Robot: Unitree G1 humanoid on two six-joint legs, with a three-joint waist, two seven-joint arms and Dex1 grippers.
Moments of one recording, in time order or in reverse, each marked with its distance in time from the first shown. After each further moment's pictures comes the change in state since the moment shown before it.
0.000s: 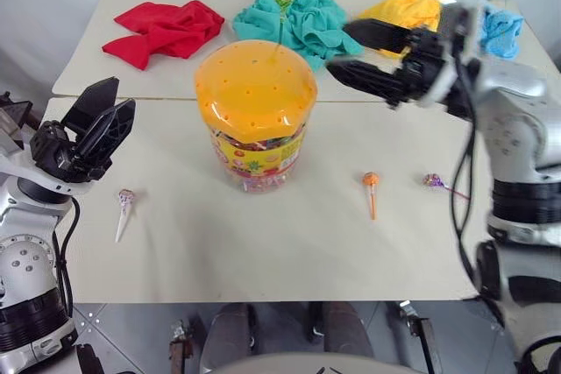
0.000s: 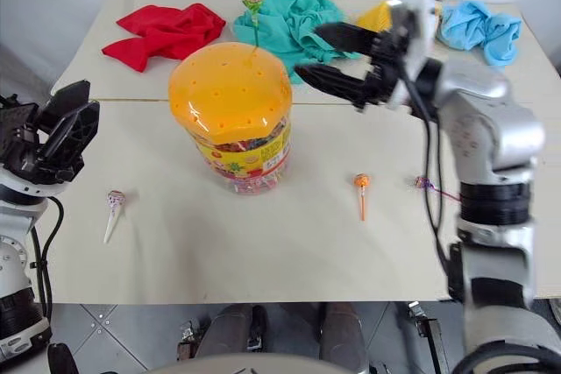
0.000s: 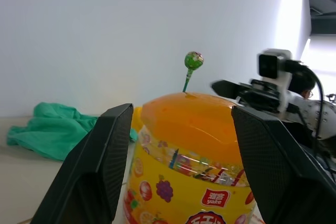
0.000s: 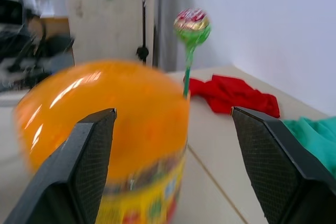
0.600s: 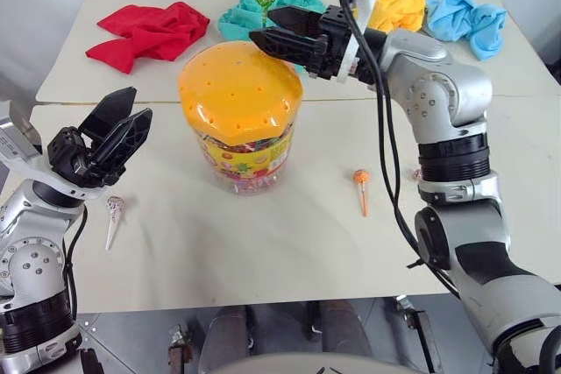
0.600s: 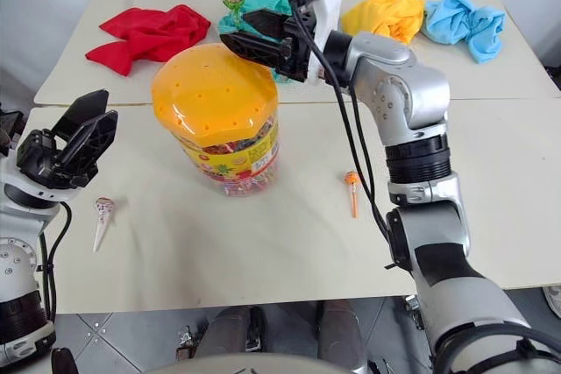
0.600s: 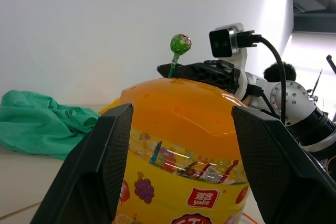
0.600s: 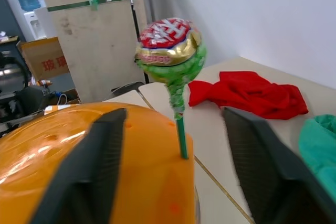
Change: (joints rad) left arm 0.028 -0.018 -0.023 -0.021 0.003 -0.009 0.004; right arm -0.200 0.225 0.053 0.239 -0.092 0.055 -0.093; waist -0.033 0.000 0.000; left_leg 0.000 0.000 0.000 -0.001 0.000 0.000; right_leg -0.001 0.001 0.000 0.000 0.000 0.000
